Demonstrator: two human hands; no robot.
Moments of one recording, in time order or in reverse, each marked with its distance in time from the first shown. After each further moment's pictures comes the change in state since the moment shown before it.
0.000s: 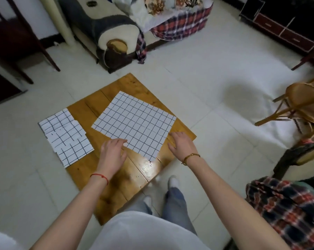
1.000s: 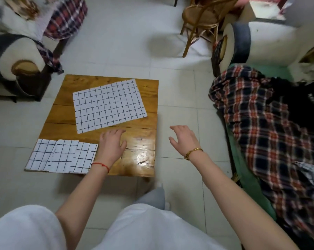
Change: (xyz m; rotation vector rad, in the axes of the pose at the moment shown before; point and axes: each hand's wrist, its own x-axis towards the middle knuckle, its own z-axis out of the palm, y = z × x) left_hand -0.089 -0.147 -0.062 0.157 -0.239 0.702; right_hand -0.240 -0.264 0.119 0.165 0.240 0.724
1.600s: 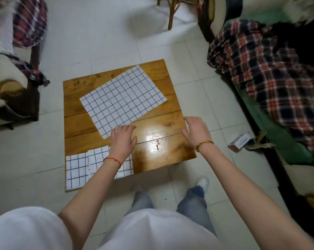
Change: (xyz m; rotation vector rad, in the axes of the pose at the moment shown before) left_hand 0.046 -0.171 -0.009 0.082 -0.145 0.299; right_hand 0.025 -0.146 0.096 0.064 0.094 0.371
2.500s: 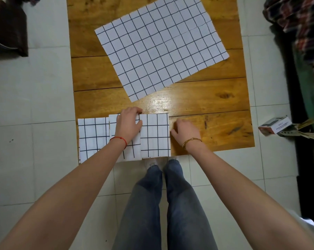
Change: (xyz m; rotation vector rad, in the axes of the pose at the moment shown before) left_hand 0.020 -0.230 0.159 -0.351 -0.139 -0.240; right_hand 0.055 -0.169 0.263 -0.152 -0.364 0.005
